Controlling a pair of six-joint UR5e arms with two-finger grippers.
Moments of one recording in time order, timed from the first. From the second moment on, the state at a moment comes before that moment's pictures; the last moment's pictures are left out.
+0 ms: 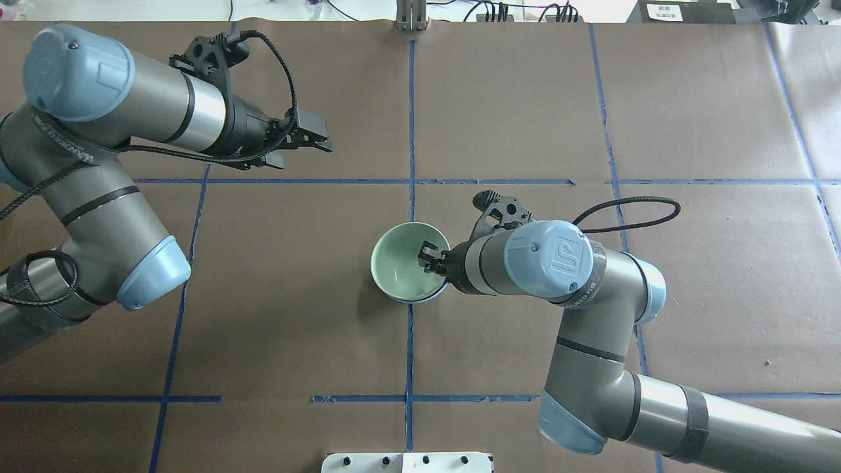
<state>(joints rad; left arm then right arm) -0.78 -2.07 -1.79 -2.08 -2.02 -1.39 0.41 -1.07 1.76 -1.13 1.72 1.74</state>
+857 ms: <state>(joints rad) -0.84 -1.99 -1.79 -2.06 -2.09 -1.20 0.95 -1.60 1.97 -1.13 2.15 1.17</state>
